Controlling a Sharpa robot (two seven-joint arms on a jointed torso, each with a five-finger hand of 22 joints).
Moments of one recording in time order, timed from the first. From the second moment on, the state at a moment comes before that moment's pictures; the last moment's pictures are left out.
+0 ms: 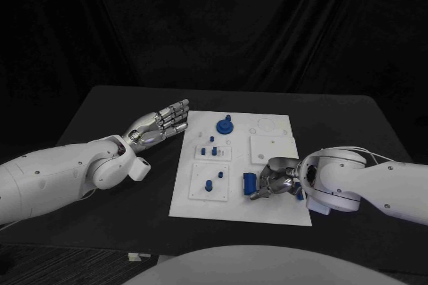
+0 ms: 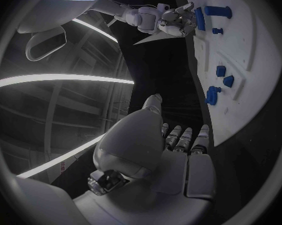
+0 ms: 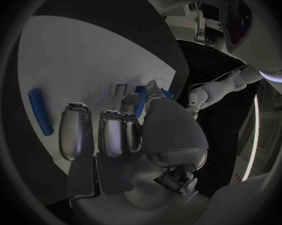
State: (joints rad) left arm 1.14 -0.89 -0.22 1.37 -0.35 0.07 0.61; left_hand 1.59 0.22 -0.18 0.21 0.49 0.08 -0.03 0.02 0.02 0.01 0.12 0.07 0.02 0.00 0.17 0.00 0.00 0.16 0.03 0.29 0.01 0.08; right arm 1.19 -0.93 -0.25 1.80 -1.03 -0.04 -0.49; right_hand 1.15 -0.06 -0.08 0.19 0.06 0.96 -0.02 0.82 1.31 1.47 -0.07 1.57 1.31 1.47 -0.13 1.51 1.31 0.04 1.47 -0.01 1.38 1.31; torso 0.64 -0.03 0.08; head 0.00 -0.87
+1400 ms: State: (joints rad) left arm 1.14 -0.89 -0.22 1.37 -0.35 0.07 0.61; left_hand 1.59 0.22 -0.18 0.21 0.49 0.09 -0.02 0.02 0.02 0.01 0.12 0.08 0.02 0.00 0.17 0.00 0.00 0.16 0.03 0.29 0.02 0.08; right arm 1.26 -1.18 -0.25 1.86 -1.21 -0.07 -0.57; right_hand 1.12 0.00 -0.10 0.19 0.35 1.06 0.01 0.30 0.87 1.47 -0.05 1.57 1.31 1.47 -0.11 1.52 1.31 0.04 1.47 0.00 1.44 1.31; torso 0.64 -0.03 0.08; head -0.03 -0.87
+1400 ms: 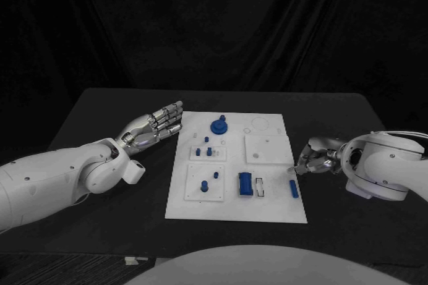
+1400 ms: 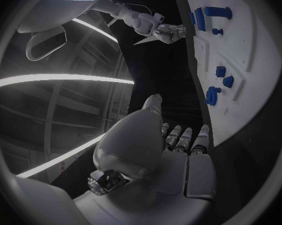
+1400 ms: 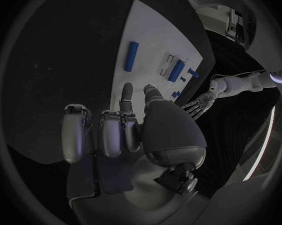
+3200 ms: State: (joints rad) left arm 1.13 -0.89 -0.22 1.37 -0.35 0.08 0.60; left_hand 1.59 0.23 -0.17 0.20 0.50 0.10 -0.01 0.02 0.02 0.02 0.14 0.09 0.02 0.00 0.17 0.00 0.00 0.16 0.03 0.29 0.02 0.08; right arm 1.19 -1.09 -0.24 1.81 -1.27 -0.02 -0.61; right_hand 1.20 -0.07 0.21 0.20 0.84 1.03 0.03 0.26 0.87 1.47 -0.04 1.57 1.31 1.47 -0.10 1.52 1.31 0.04 1.47 0.00 1.44 1.31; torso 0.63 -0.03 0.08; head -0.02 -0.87
